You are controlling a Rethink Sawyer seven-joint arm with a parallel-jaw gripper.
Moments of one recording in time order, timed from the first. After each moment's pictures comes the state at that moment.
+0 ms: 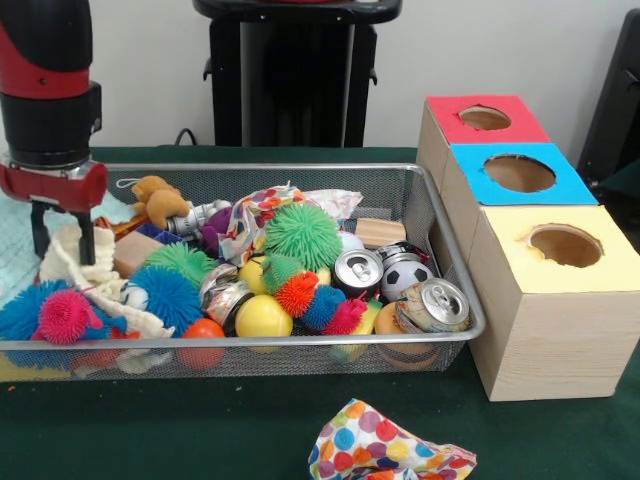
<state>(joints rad) -0.84 -0.47 0.18 1.59 -0.34 0.29 1.57</state>
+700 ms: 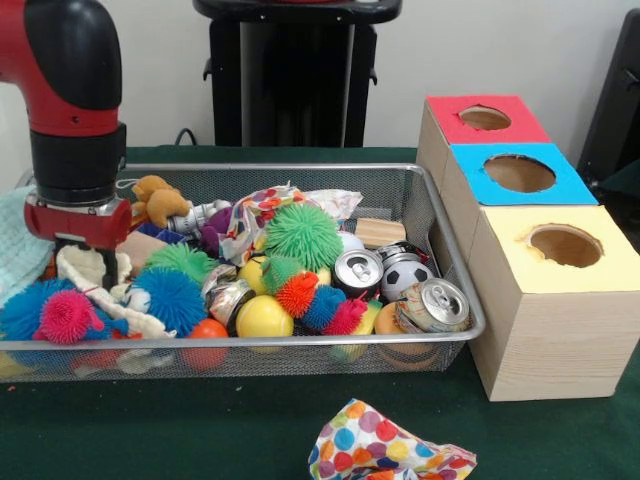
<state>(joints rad) -0.81 -0.39 0.19 1.56 -0.36 0.17 1.57</state>
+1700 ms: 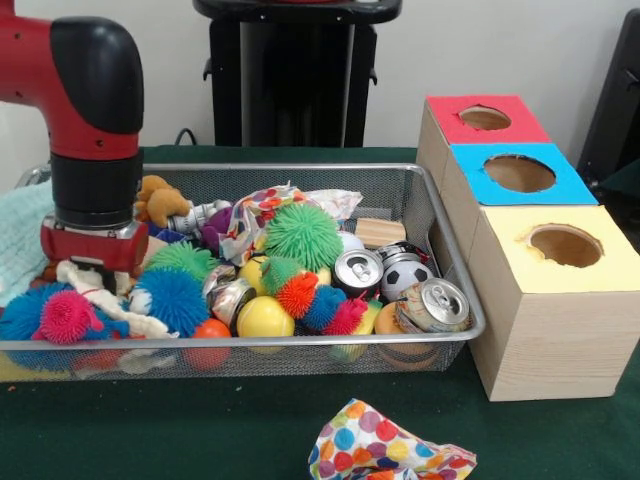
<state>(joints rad) -0.72 -0.36 0.15 1.51 -0.36 0.14 1.57</state>
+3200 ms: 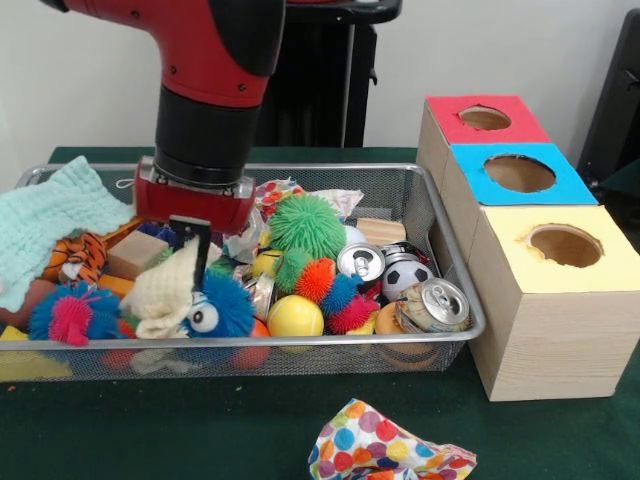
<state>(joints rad) -0.34 -0.48 -0.04 1.39 -0.26 0.44 1.57</state>
